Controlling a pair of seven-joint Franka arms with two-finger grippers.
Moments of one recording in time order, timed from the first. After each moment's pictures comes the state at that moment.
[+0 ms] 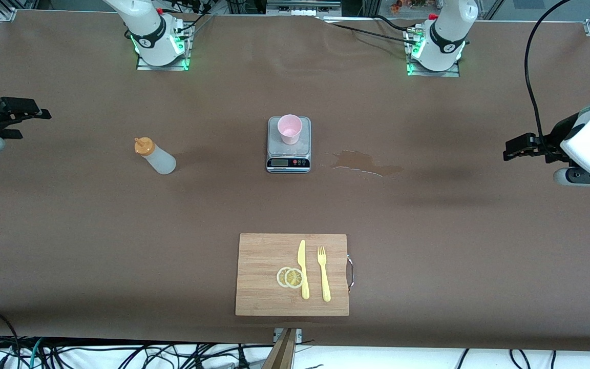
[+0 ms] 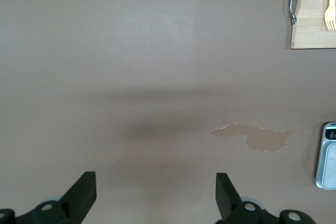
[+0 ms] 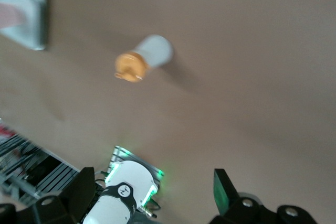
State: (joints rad) left arm -0.03 0.20 0.02 -1.46 -0.05 1.54 0.00; right arm 0.03 0.24 -0.21 -1.43 0.08 1.25 -0.55
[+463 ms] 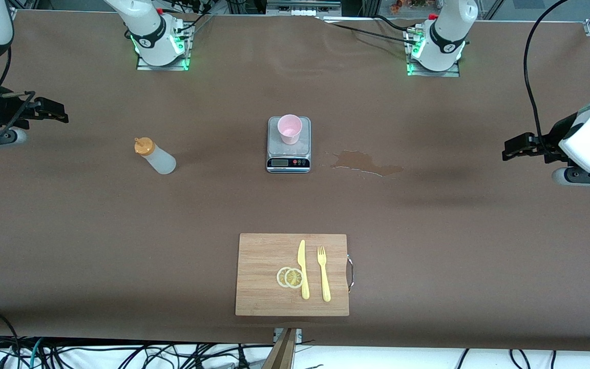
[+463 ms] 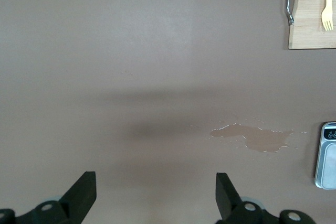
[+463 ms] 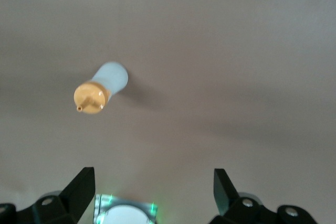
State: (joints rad) left arm -0.04 0.20 0.02 -1.45 -0.05 1.54 0.00; right arm -0.01 -0.02 -0.09 -1.82 -0.03 1.64 -0.27
